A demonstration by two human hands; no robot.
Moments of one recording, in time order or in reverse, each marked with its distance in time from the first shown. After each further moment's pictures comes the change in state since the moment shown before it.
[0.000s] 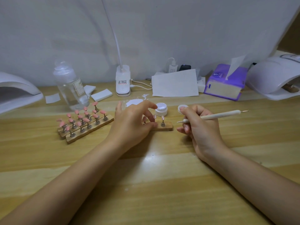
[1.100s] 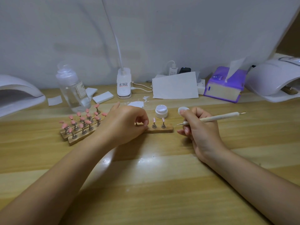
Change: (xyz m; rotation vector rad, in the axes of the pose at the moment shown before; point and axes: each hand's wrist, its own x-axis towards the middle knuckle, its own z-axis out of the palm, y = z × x) left_hand 0.004 -0.009 -0.025 0.182 -0.143 0.127; right_hand 0.000 -0.001 -0.001 -0.007 -0.012 0.011
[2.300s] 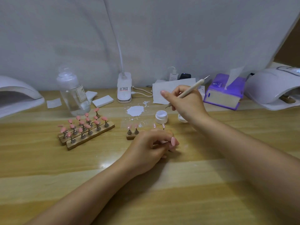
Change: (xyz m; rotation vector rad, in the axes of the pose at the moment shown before) left_hand -0.020 0.043 0.037 -0.883 -0.092 -0.068; right_hand 0.070 -0.016 0.022 -0.629 -0.108 -0.303
